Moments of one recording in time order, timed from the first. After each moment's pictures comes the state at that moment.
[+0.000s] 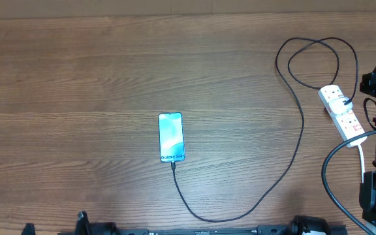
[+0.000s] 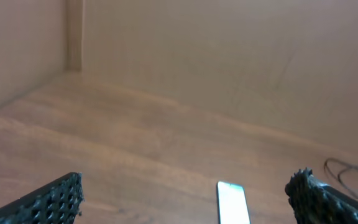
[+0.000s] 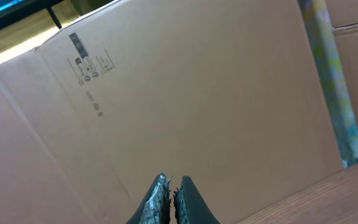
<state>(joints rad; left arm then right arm) 0.00 0.02 1.16 -1.25 -0.12 -0.29 -0.13 0.85 1.21 -0.21 0.05 0.46</state>
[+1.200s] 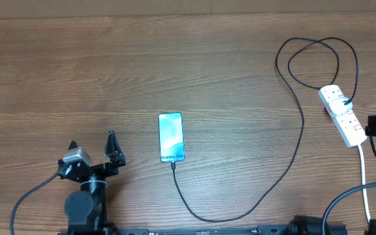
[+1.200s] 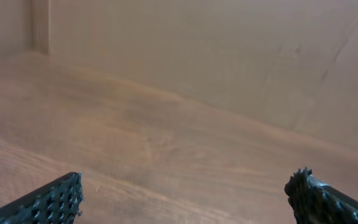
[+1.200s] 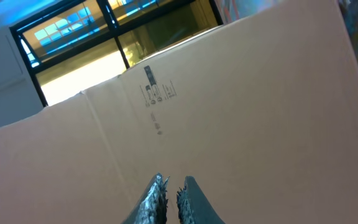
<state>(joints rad) 0.00 0.02 0.04 -0.09 -0.14 -0.29 -0.13 0.65 1.21 -0.21 -0.09 0.46</state>
